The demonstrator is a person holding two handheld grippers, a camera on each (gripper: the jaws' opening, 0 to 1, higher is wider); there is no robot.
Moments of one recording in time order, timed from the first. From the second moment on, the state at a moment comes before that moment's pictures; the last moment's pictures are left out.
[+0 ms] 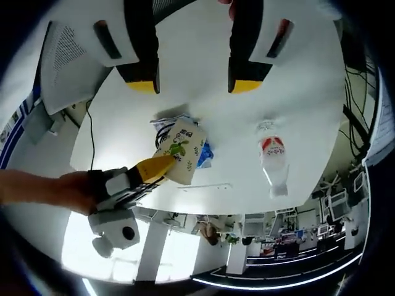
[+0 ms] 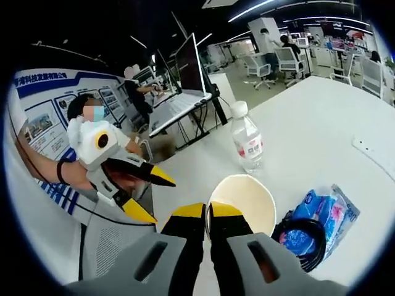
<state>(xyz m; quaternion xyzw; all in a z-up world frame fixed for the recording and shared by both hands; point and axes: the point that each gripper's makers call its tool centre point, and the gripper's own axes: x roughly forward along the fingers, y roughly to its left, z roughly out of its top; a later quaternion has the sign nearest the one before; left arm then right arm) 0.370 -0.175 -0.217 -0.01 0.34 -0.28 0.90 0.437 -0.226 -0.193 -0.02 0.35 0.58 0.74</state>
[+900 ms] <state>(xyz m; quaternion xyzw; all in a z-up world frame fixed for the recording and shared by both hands) 0.353 -0.171 -0.215 -0.01 0.34 -0.28 0.90 0.500 -0.198 -0.245 -0.09 0.38 0.54 0.75</state>
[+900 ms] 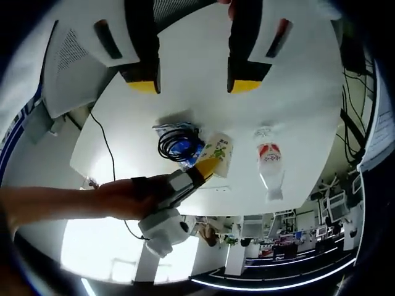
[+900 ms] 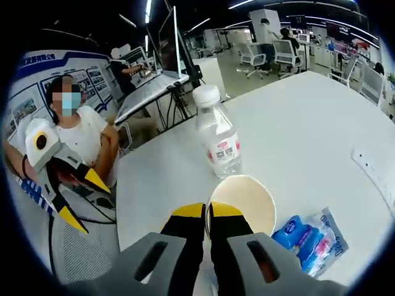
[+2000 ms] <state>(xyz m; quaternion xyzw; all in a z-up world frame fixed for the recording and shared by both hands) 0.349 -0.163 -0.219 -0.02 0.35 -0.26 0.90 0.535 -0.179 -0.295 -0.21 0.39 0.53 0.73</state>
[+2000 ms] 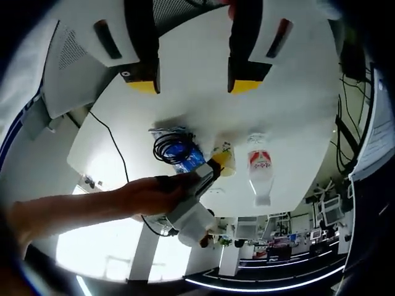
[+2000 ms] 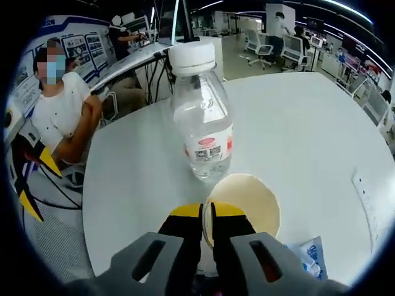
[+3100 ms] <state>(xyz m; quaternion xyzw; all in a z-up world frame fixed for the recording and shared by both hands) 0.348 -0.157 -0.217 -0.02 0.34 -0.26 0.90 0.528 -0.163 -0.309 -0.31 0.36 0.54 0.70</state>
